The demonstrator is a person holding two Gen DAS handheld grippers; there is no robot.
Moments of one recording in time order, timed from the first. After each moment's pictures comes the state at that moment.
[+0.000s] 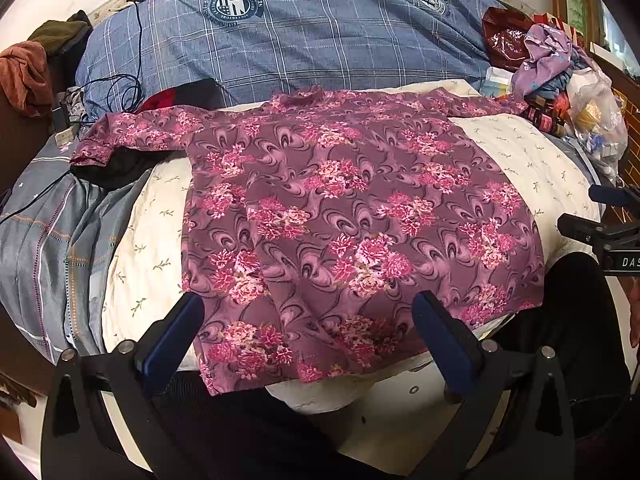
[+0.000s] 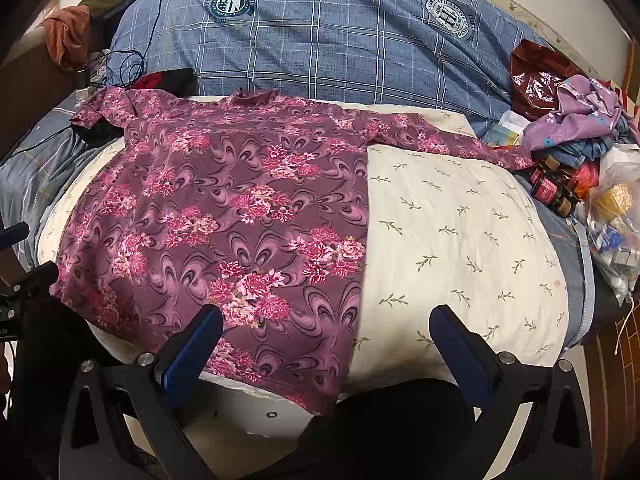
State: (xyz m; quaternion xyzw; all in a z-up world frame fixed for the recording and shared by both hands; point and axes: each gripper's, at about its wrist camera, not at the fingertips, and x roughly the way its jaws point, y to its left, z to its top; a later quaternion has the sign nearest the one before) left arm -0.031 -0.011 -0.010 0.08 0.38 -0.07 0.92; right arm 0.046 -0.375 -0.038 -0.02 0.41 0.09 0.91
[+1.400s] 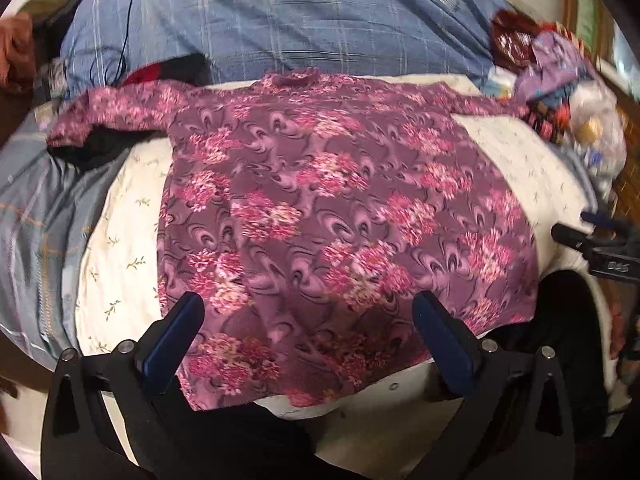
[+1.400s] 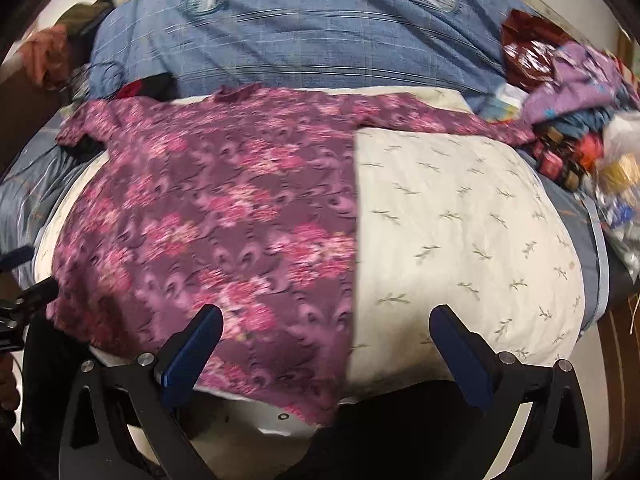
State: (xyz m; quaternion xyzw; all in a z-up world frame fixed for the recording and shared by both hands) left arm 0.004 0.007 -0.013 0.02 0.43 -0.10 0.90; right arm 0.071 -0.398 -0.057 0.03 0.43 0.07 0.90
